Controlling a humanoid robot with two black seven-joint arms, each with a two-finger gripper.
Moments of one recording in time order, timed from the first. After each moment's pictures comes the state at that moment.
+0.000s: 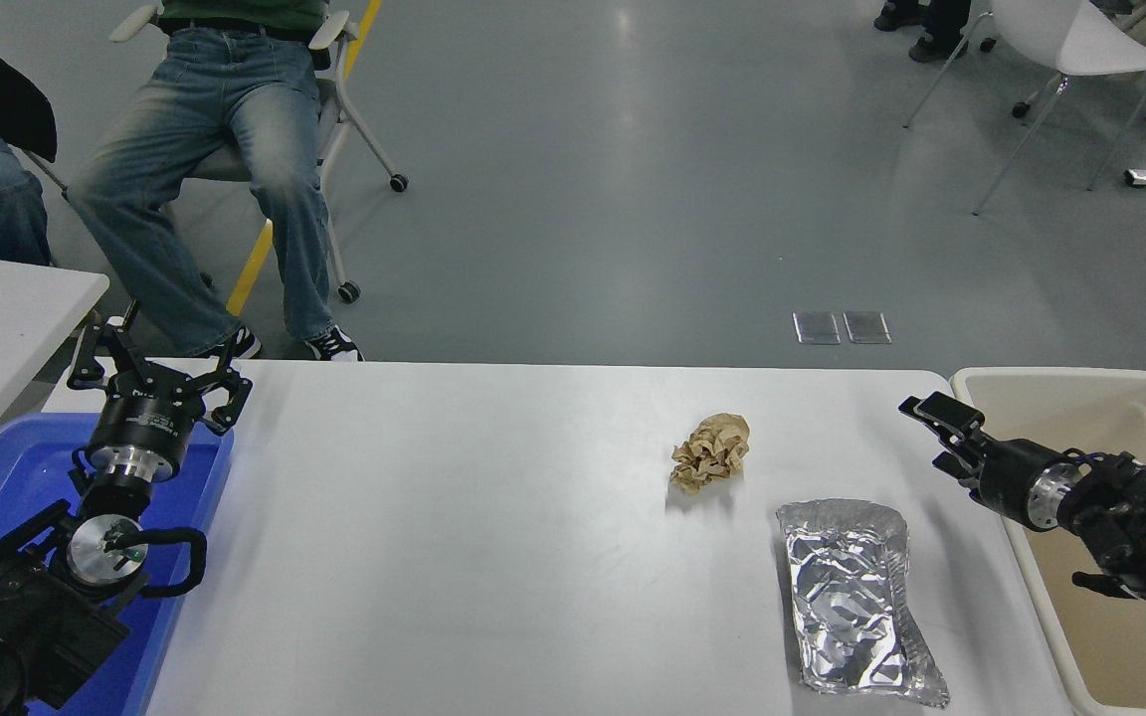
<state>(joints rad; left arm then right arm) -0.55 0.37 -0.85 -0.44 -0.19 -0.60 -0.49 0.77 -0.23 -0.20 -0.03 -0.38 0.44 0.73</state>
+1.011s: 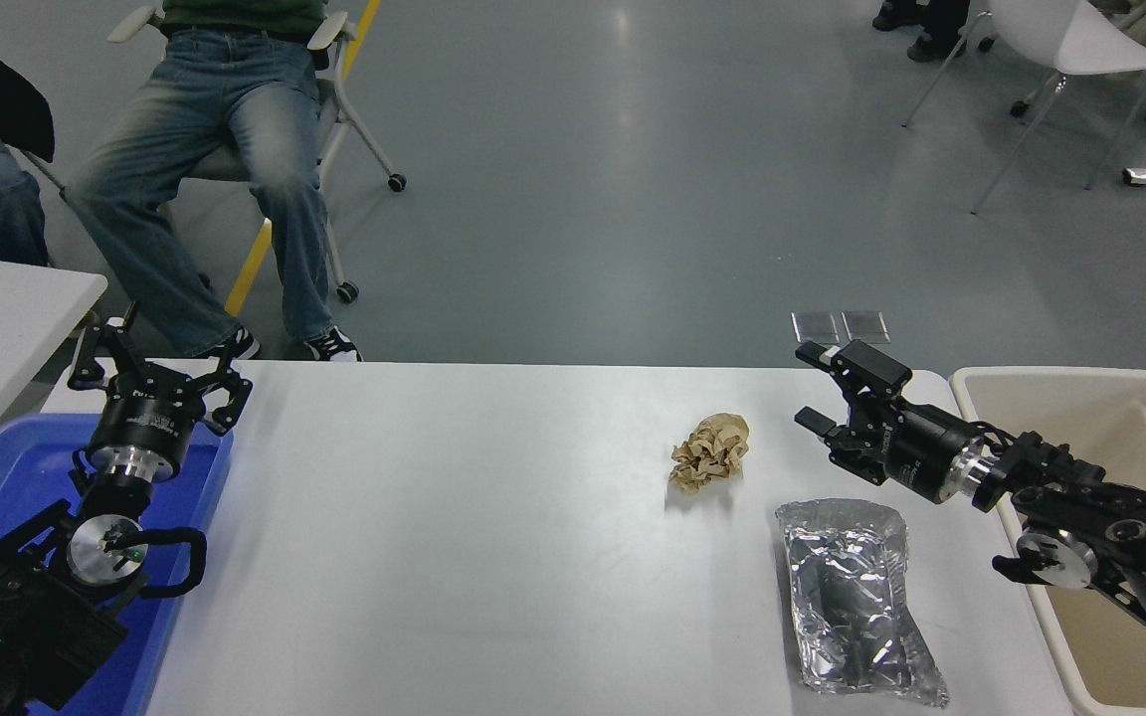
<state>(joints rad) -0.55 0.37 -0.85 -0.44 -0.19 -0.60 -0.49 0.86 -0.54 -0.10 0.82 -0.38 0.20 0.74</state>
